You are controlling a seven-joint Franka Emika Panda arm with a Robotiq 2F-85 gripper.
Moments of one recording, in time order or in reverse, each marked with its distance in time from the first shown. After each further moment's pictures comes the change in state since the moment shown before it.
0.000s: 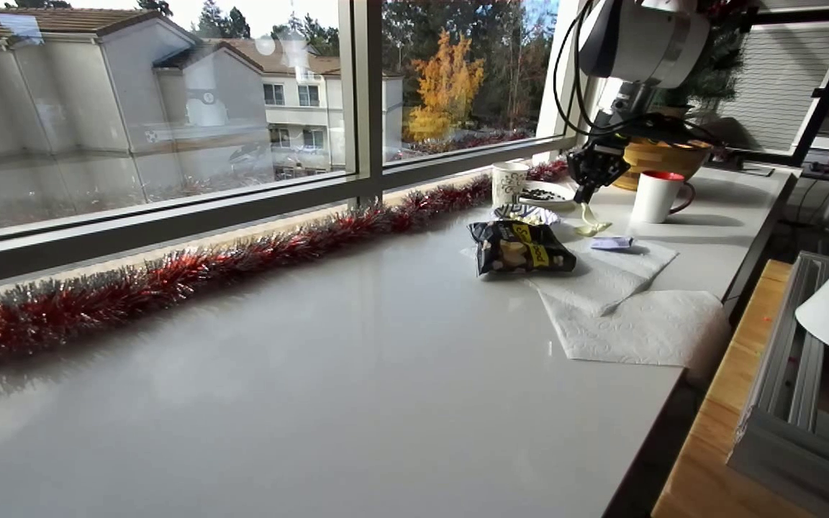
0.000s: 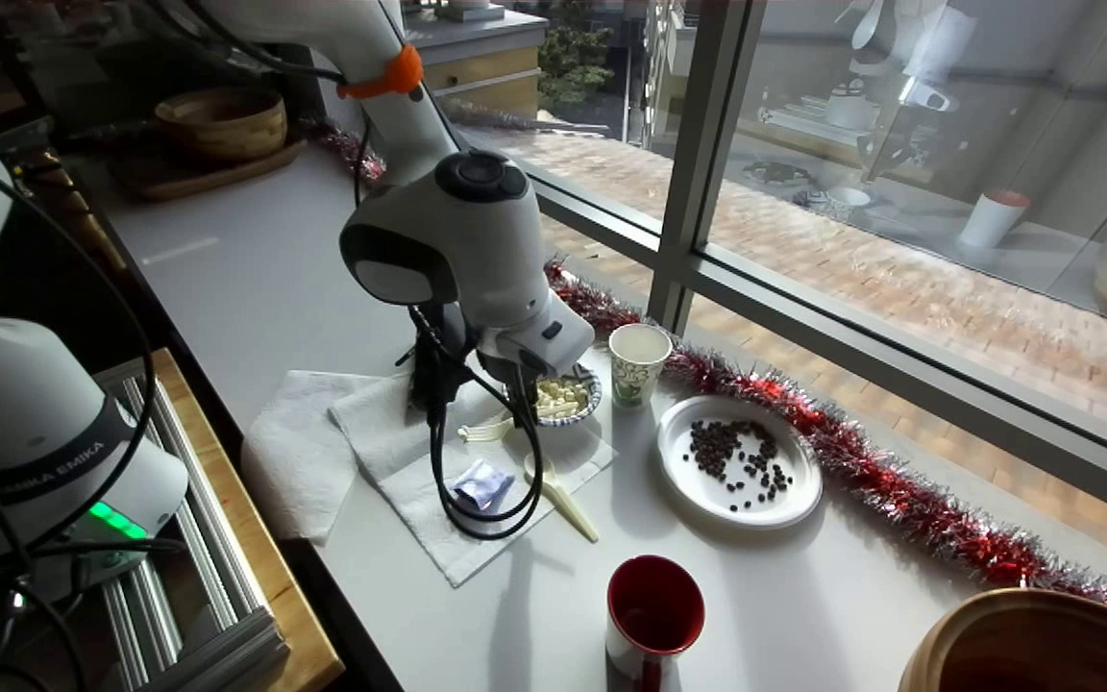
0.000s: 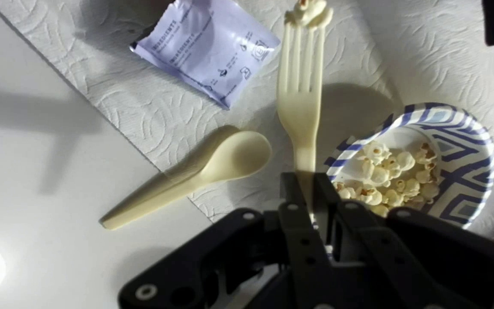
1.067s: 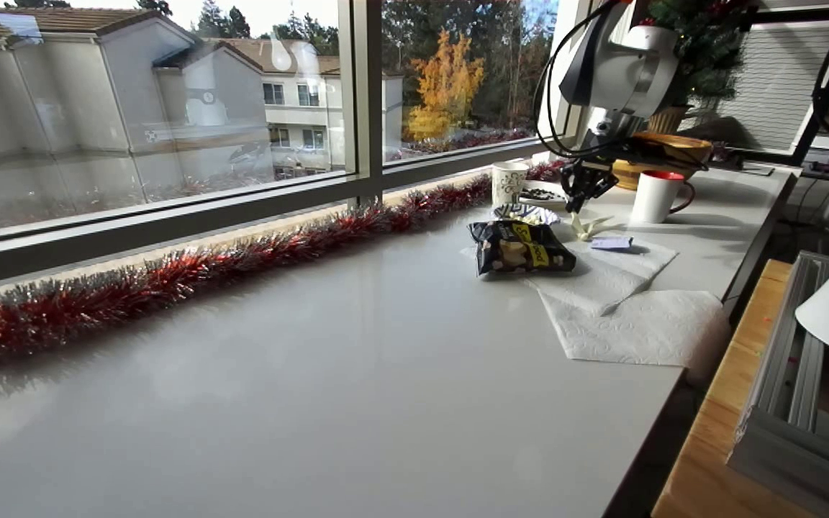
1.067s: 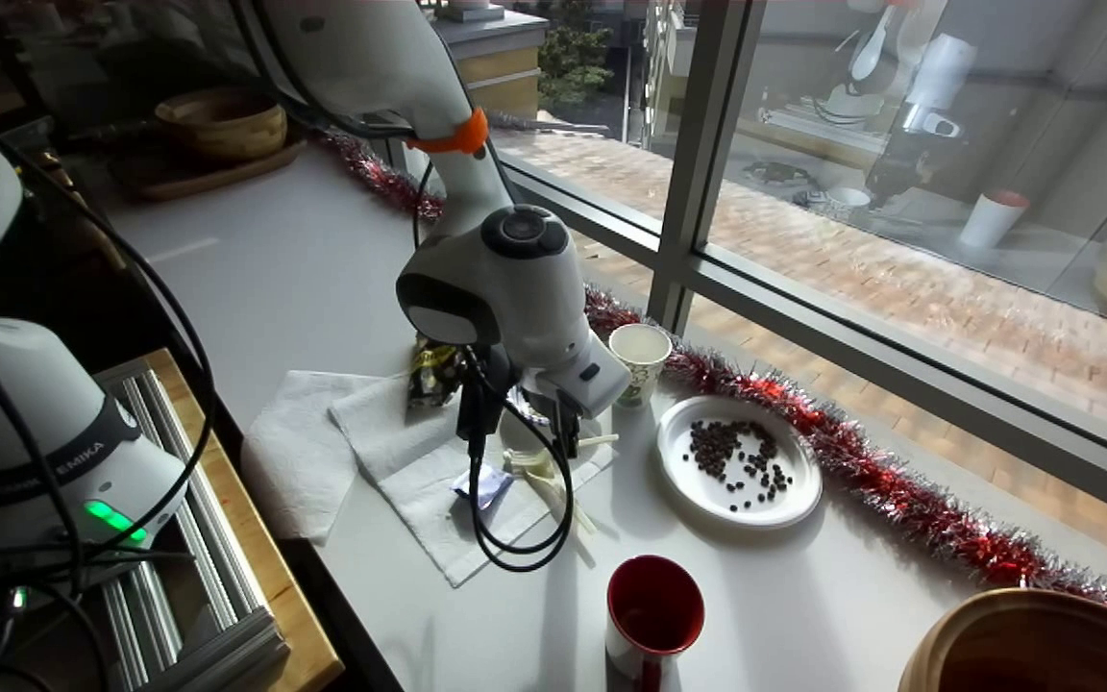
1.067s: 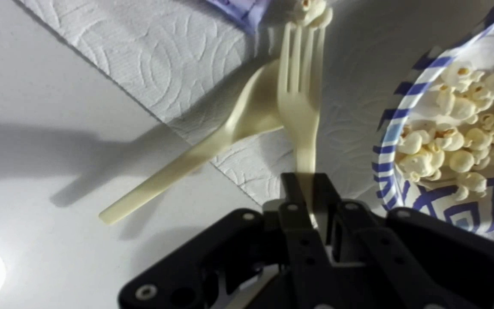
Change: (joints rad) arm -0.065 0.201 0.039 0.158 0.053 0.116 0.023
